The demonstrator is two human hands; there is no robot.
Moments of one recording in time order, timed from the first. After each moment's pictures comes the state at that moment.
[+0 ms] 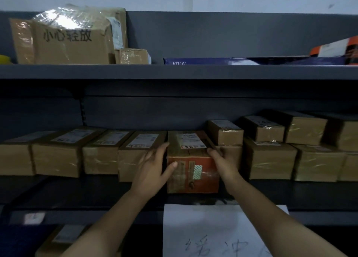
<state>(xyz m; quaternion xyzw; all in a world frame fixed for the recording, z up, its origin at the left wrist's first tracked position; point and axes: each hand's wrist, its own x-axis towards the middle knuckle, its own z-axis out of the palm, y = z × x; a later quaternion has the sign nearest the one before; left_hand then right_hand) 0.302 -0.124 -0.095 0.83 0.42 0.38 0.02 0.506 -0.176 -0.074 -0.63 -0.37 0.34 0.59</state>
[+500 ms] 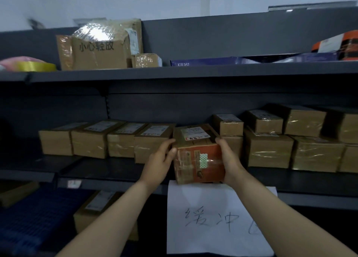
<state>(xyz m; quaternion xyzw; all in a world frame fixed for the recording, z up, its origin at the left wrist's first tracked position) 0.303 -0.196 -0.089 0.74 0.40 0.47 0.24 0.502 -0.225 -0.074 -0.53 -0.31 0.50 0.61</state>
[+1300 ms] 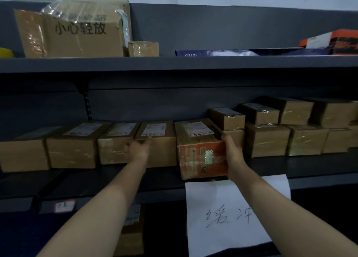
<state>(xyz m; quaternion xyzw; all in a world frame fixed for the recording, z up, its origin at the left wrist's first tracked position) 0.247 -0.063 -0.083 0.51 0.58 0.49 0.40 0.452 -0.202 -0.082 -0.59 -0.23 0.37 0.69</state>
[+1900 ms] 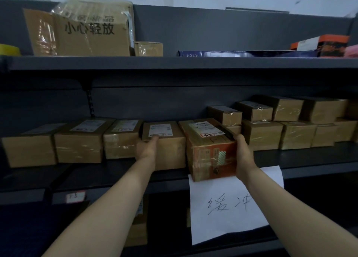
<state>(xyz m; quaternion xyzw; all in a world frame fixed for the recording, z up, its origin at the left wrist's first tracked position) 0.244 -0.103 -0.080 0.42 0.51 0.52 0.53 0.452 -0.244 -0.090 -0.58 -0.24 0.30 0.71</state>
